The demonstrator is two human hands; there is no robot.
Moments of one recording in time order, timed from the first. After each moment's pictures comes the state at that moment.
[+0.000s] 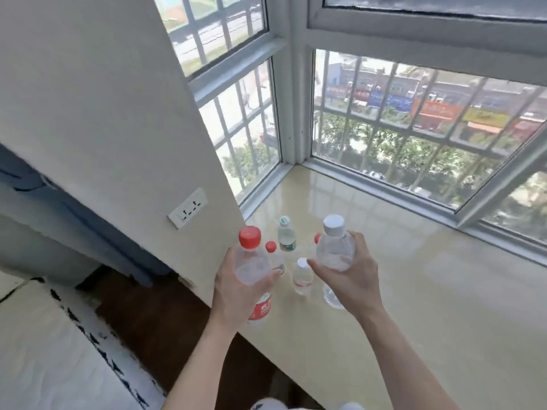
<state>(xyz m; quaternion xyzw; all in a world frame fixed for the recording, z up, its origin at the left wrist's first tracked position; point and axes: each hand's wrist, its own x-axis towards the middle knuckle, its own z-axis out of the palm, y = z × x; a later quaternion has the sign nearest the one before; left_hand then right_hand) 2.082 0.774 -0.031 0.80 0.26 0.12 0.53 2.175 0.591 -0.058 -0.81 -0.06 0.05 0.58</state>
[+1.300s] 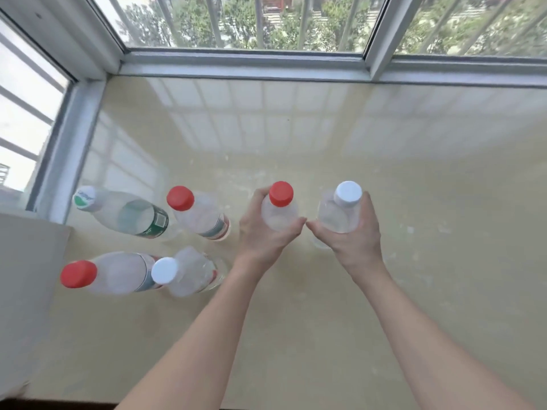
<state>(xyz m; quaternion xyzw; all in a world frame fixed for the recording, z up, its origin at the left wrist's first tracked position) 2.283 0.633 -0.355 0.78 0.04 -0.11 0.62 2.237 0.477 -0.349 -0.77 0.22 -0.06 0.59</state>
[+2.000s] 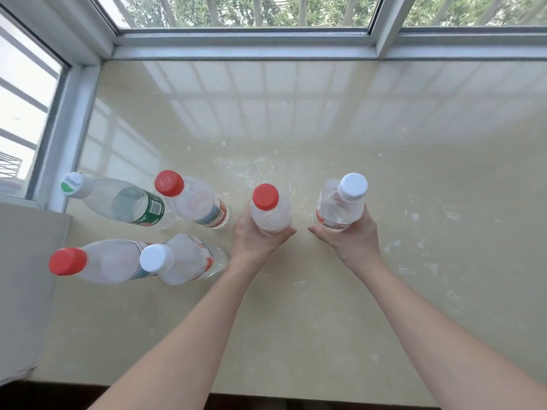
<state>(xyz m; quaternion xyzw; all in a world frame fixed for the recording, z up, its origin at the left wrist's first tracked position) 2.264 0.648 -0.404 0.81 0.10 -0.16 0.56 2.226 0.465 -0.400 -0.78 0.28 0.00 0.55</state>
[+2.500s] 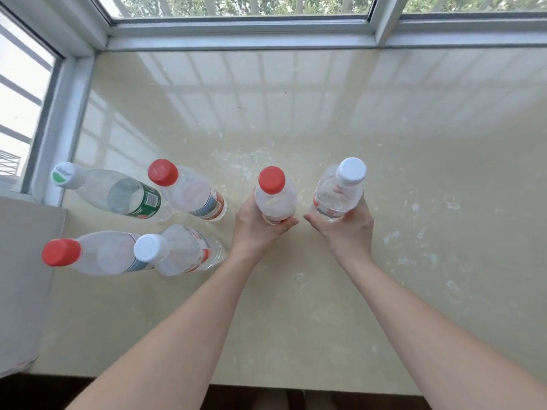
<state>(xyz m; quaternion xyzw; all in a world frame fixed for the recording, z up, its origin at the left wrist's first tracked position) 2.269 0.642 -0.416 0.85 0.07 -0.15 0.50 2.225 0.477 -0.417 -0.82 0.32 -0.05 0.48</state>
